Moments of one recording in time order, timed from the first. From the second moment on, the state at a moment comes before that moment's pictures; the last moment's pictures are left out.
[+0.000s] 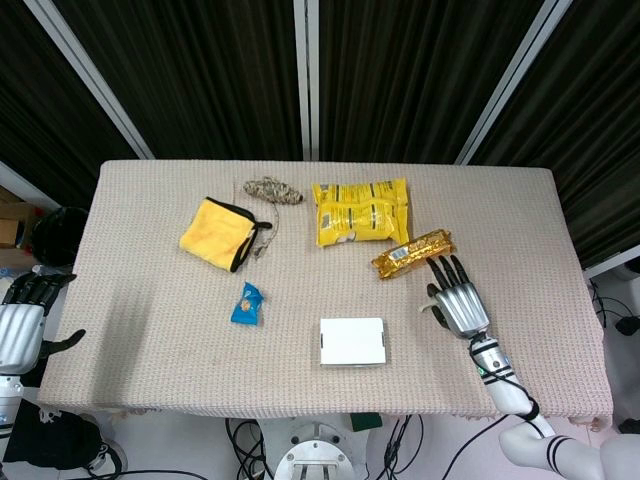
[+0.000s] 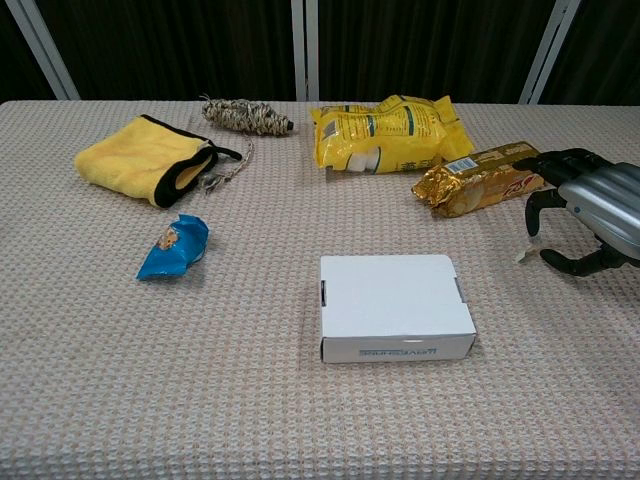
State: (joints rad) left arm -0.10 -1.18 -0.05 -1.41 1.53 1.52 -0.11; right arm 0.42 -1.72 0.04 -0.98 -1.54 1.24 -0.20
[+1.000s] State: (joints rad) left arm -0.10 -1.18 -0.05 -1.40 1.52 1.51 -0.12; right arm 0.42 -1.75 0.04 -0.93 -1.55 1.25 -0.18
